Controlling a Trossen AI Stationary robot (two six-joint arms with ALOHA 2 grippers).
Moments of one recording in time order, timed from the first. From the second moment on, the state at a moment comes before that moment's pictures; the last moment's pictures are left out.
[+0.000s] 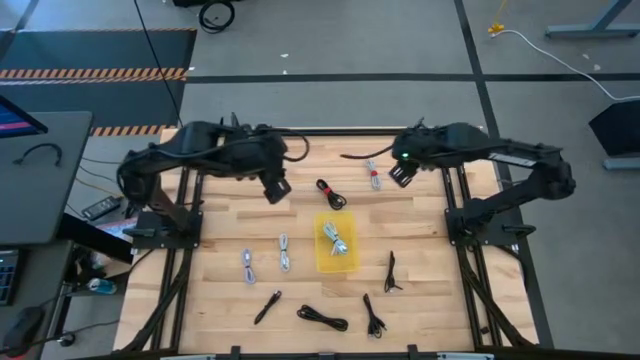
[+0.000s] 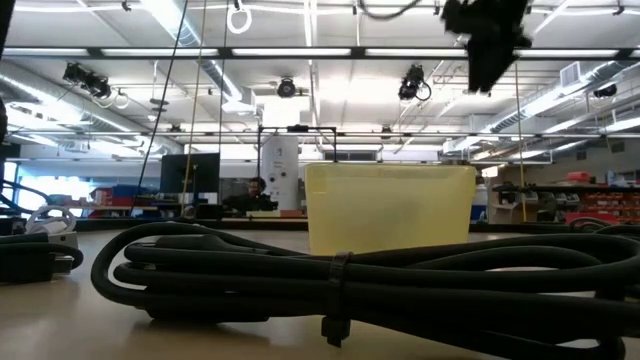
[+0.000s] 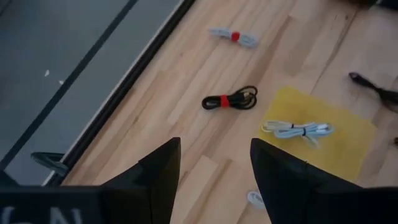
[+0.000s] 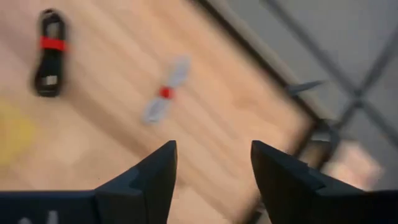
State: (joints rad) left arm -0.04 1.69 2.23 -1.57 -0.46 -0.48; right arm -0.24 1.25 1.31 -1.30 0.43 0.50
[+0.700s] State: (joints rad) left arm -0.12 1.61 2.23 -1.57 -0.47 -0.48; right arm -0.51 1.35 0.89 -0.68 0.00 0.47
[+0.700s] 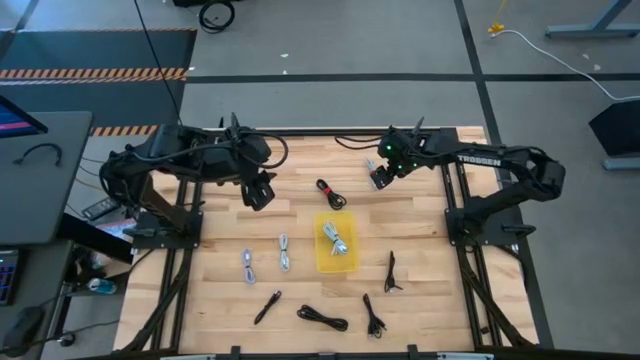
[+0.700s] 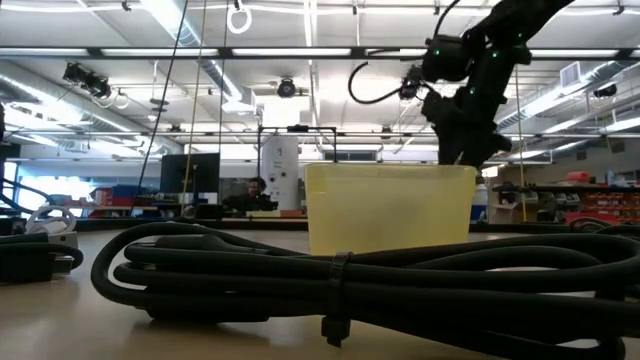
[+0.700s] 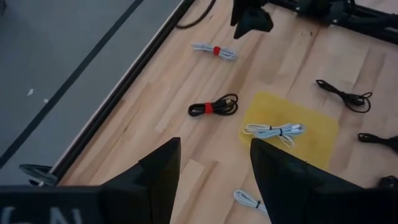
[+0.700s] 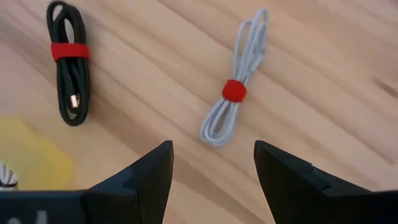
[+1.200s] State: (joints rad) left arm -0.12 1.61 2.23 -1.57 -0.43 -0.36; right arm -0.57 1.57 0.90 -0.55 -0.08 0.40
